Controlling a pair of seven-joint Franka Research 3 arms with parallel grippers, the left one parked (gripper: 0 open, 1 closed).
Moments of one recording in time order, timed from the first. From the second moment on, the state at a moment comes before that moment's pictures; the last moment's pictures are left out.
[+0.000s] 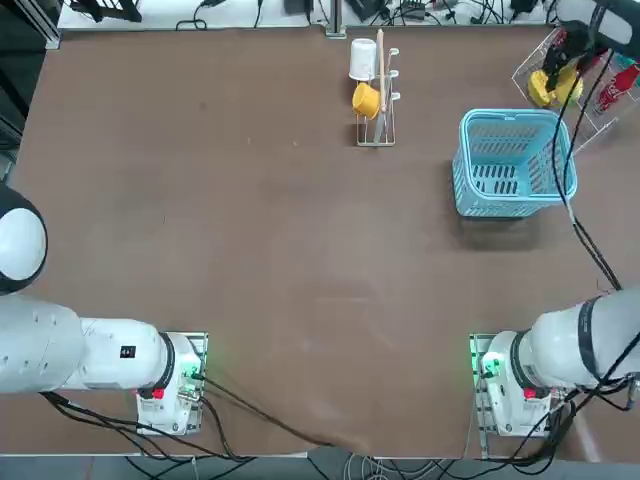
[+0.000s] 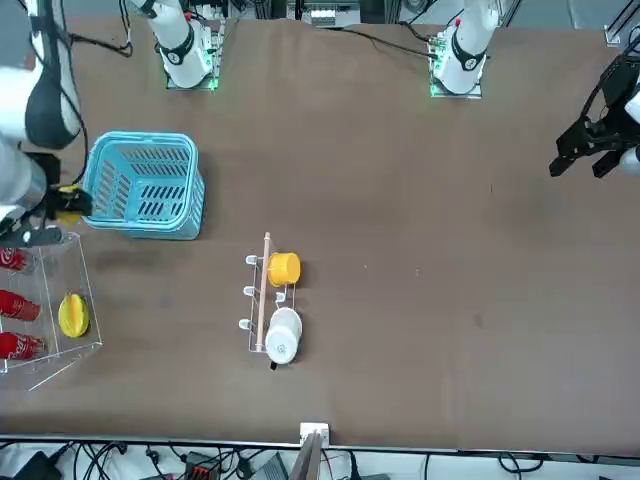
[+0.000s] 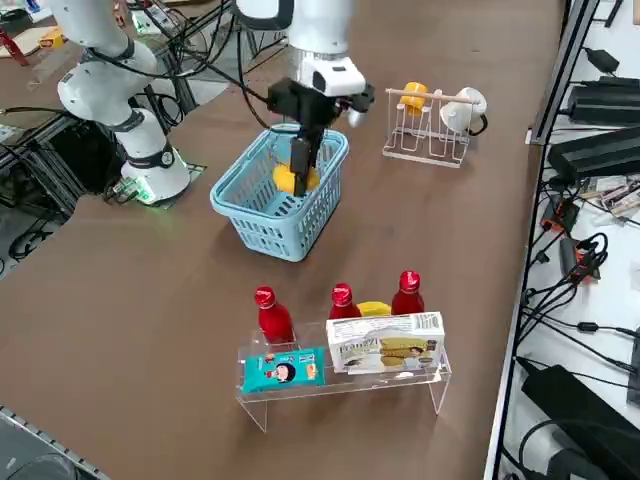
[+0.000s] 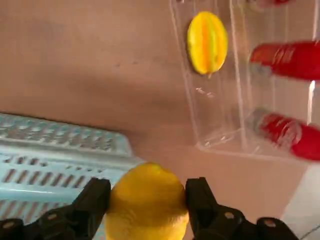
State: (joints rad) arm -0.10 0.24 -0.02 -1.75 -0.31 1.88 -0.26
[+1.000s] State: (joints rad) arm -0.14 0.59 -0.02 -1.66 -0.70 2.05 -0.34
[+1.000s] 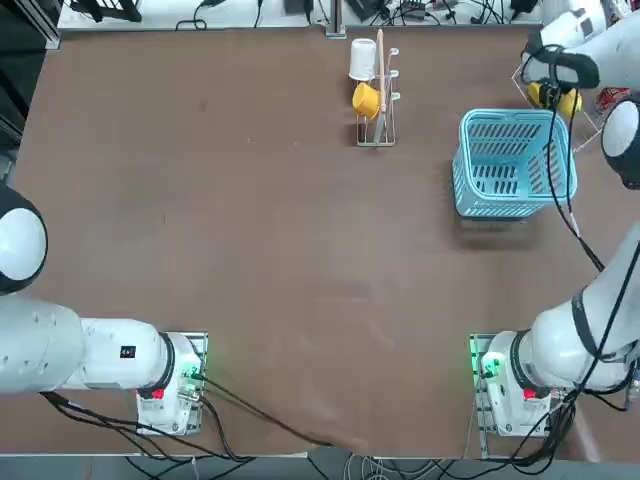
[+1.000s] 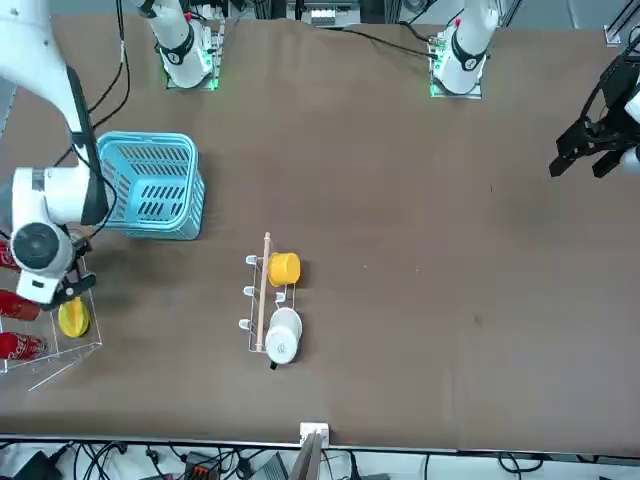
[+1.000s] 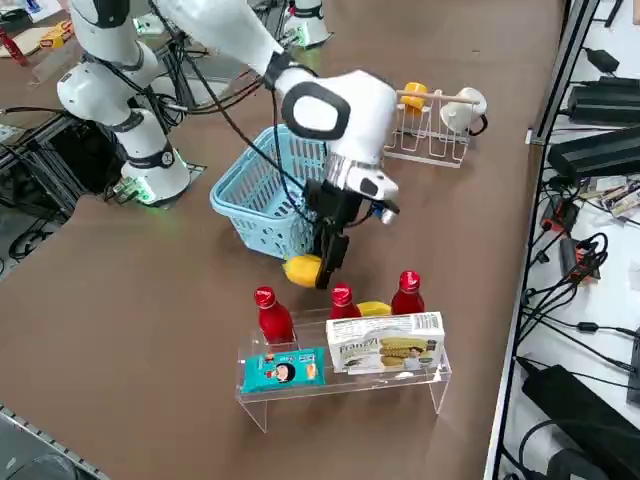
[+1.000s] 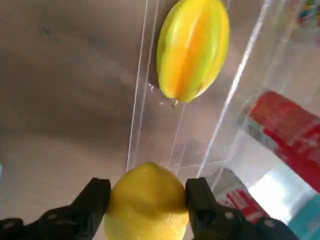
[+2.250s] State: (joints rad) arm -0.18 0.71 -0.02 -1.65 -0.85 2.12 -0.35
